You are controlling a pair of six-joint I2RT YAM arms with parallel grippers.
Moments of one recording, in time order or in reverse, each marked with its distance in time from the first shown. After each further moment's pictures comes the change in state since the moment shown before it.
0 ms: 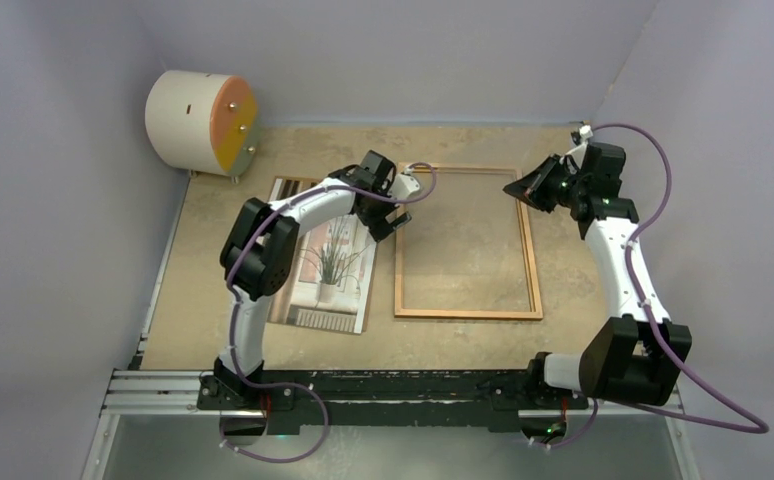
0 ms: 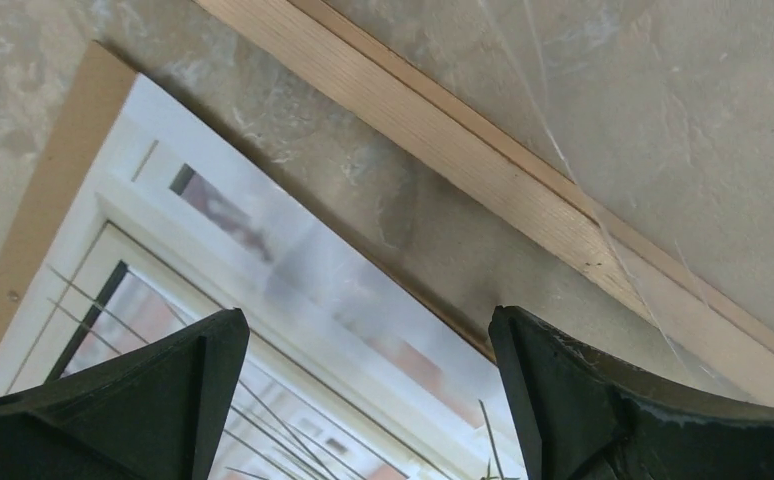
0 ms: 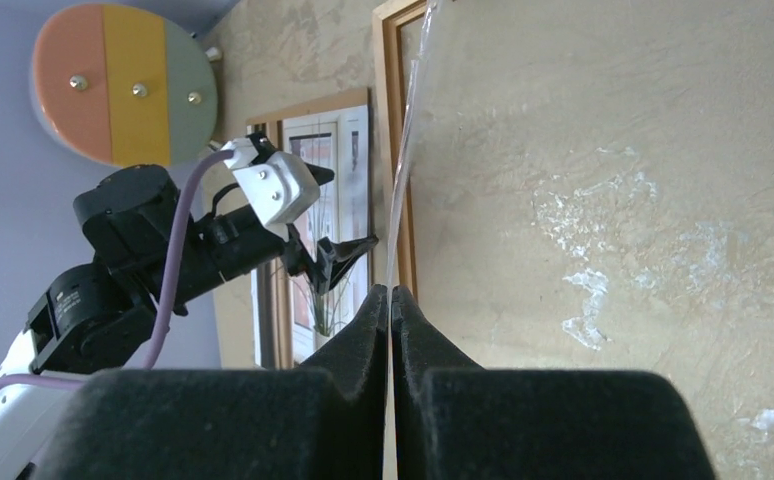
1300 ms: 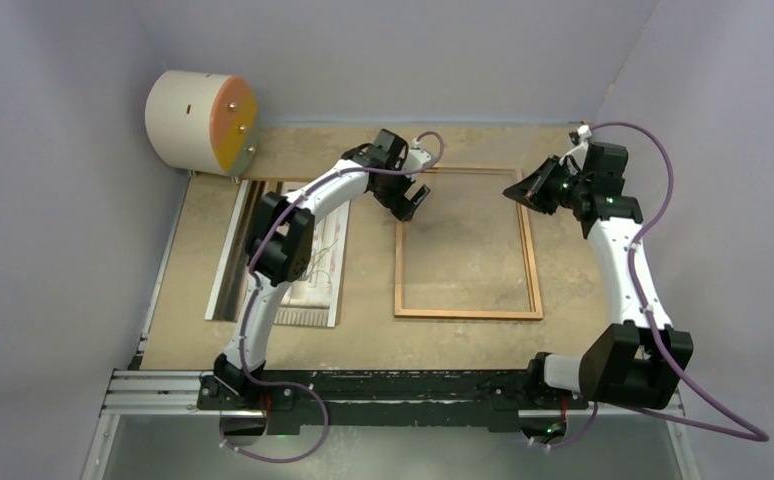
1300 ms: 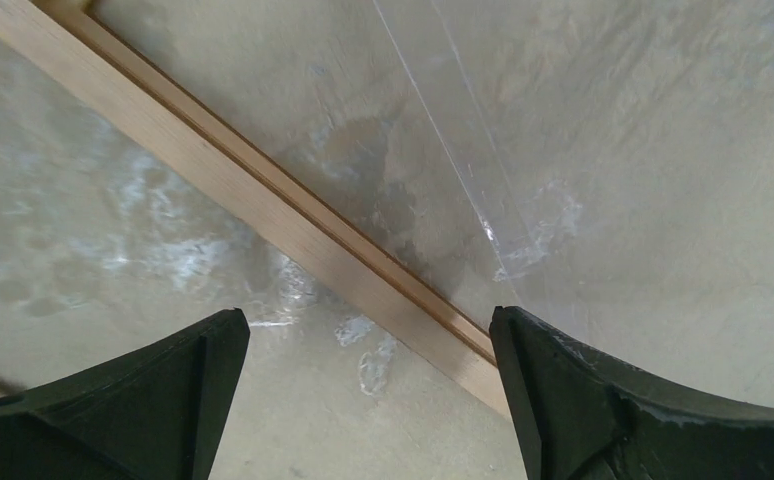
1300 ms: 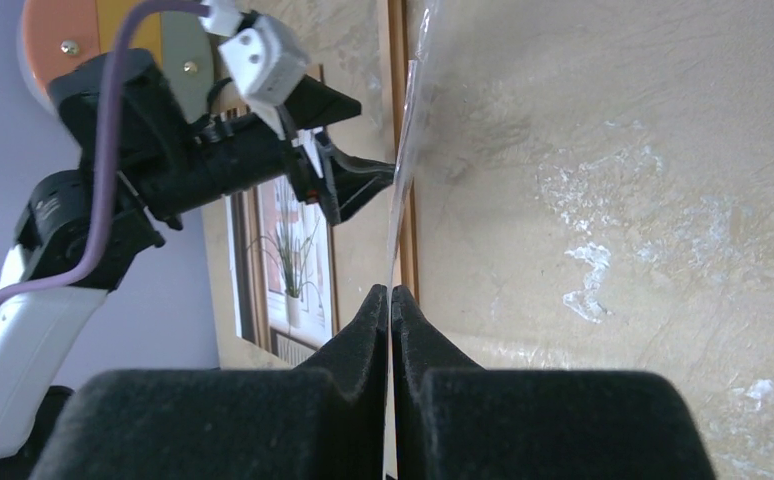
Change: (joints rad) left arm 0.006 0.197 0.380 -0.099 0.144 -0.197; right arm 0.000 -0.012 0.034 -0.093 -0.024 -0.049
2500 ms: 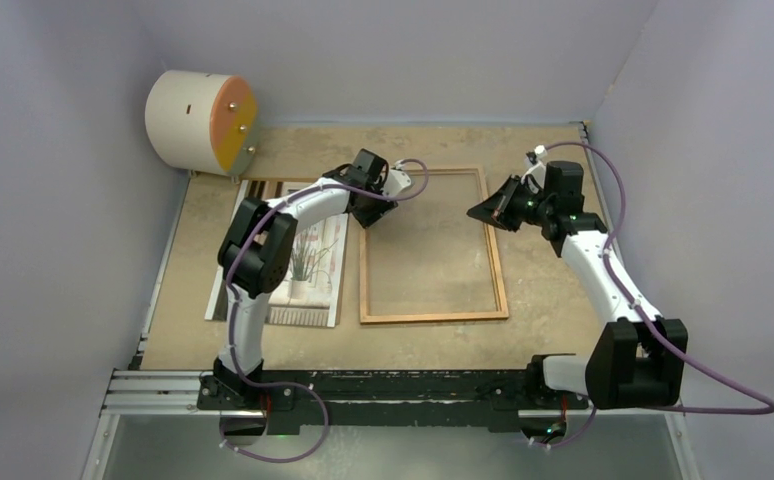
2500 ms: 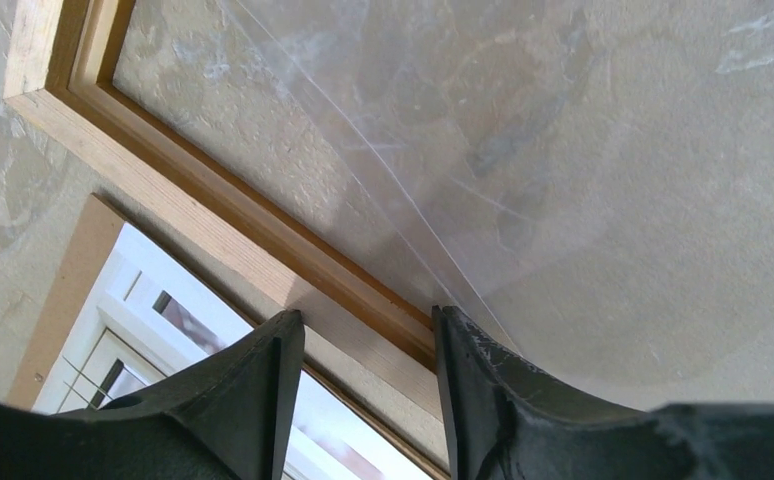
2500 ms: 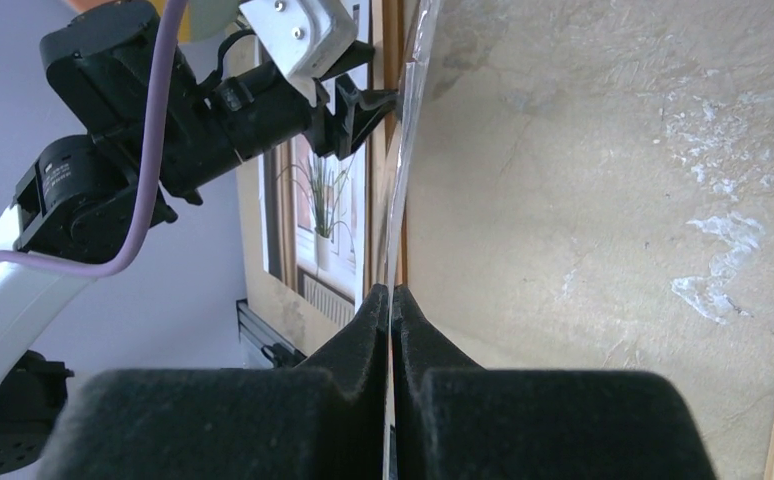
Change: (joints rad) left arm 0.021 -0.193 -0.429 0.199 -0.237 0.242; right arm 0.183 -0.010 -0.207 0.218 -0.048 0.121
